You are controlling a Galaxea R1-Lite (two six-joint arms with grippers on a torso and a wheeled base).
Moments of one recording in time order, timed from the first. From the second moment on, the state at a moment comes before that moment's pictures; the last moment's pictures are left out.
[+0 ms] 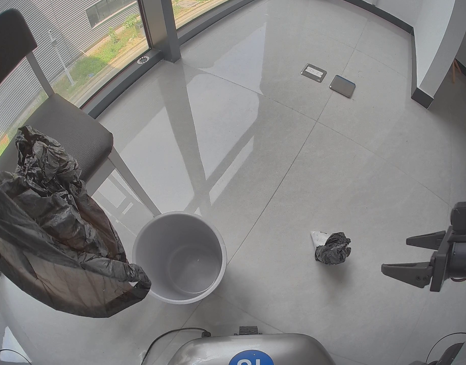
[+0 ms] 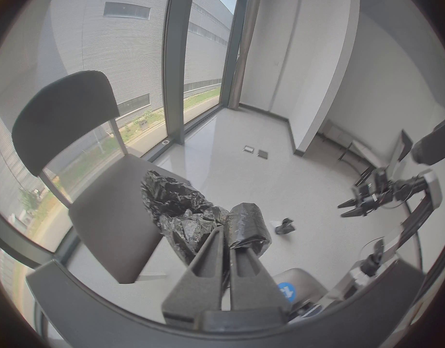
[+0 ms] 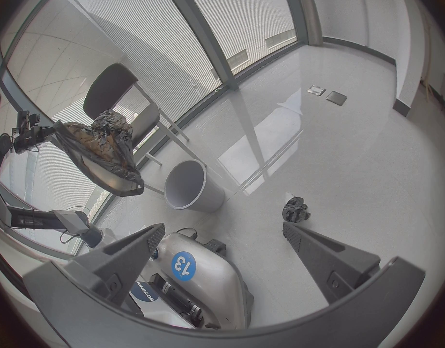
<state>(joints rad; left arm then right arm) 0.54 0.77 -1.29 0.90 -0.84 0.26 0.43 1.08 -0.60 0.05 0.17 0.12</state>
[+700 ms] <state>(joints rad) -0.14 1.02 -1.19 0.39 -0.06 0.13 0.51 1.26 -0.69 -0.01 0.18 0.12</state>
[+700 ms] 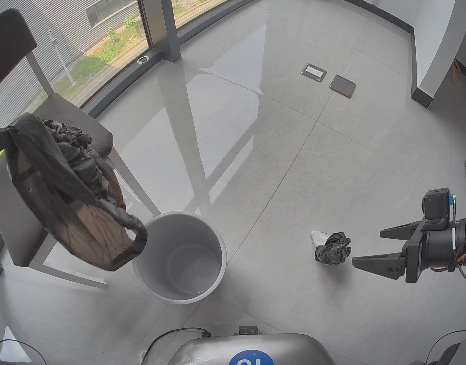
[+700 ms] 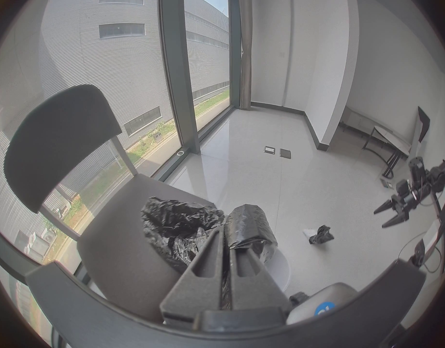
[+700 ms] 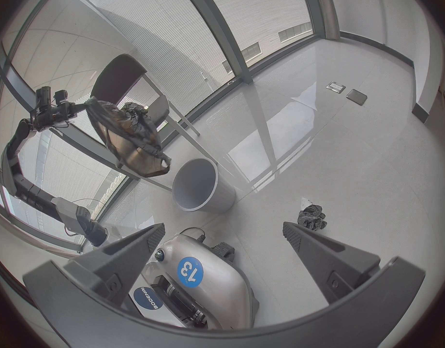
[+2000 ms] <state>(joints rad) -0.67 1.30 -1.52 0.35 0.13 -0.10 0.67 1.65 -0.99 -0.11 0.14 -0.04</state>
